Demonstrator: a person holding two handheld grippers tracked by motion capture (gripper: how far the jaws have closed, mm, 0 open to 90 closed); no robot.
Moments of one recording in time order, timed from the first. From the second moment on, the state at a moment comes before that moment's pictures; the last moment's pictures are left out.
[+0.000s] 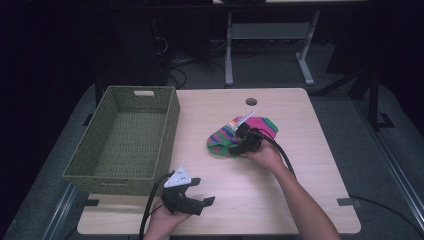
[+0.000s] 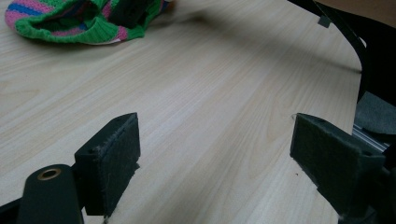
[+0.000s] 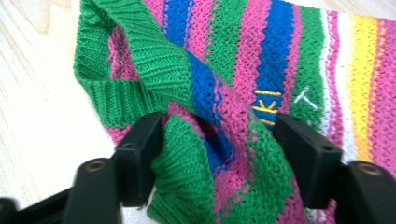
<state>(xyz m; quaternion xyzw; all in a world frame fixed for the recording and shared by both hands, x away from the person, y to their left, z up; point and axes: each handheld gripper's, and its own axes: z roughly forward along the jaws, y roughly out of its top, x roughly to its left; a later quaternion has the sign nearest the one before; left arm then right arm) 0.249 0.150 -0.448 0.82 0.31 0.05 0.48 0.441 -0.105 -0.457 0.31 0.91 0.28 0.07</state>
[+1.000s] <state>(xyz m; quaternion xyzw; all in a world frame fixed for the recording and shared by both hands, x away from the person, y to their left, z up) 0.249 0.152 -0.447 0.82 0.31 0.05 0.48 0.436 -0.112 -0.454 0.31 0.90 0.28 0.08</state>
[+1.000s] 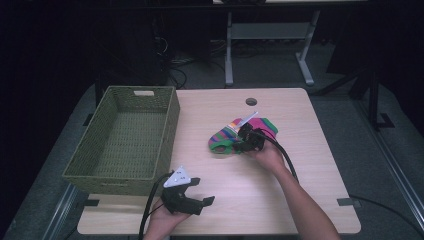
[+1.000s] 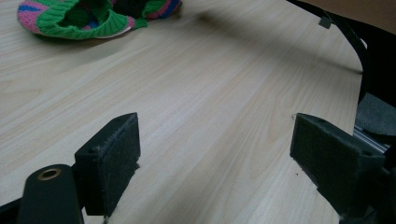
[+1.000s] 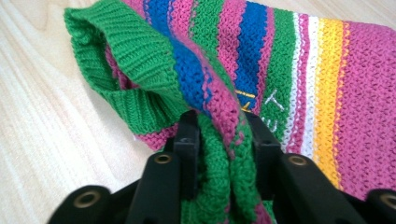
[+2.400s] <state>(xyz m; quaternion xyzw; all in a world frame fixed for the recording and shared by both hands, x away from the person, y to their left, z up) 0.249 0.153 -0.447 0.81 0.32 0.04 0.49 0.426 -0.171 -0.389 0.33 0.87 0.35 0.05</state>
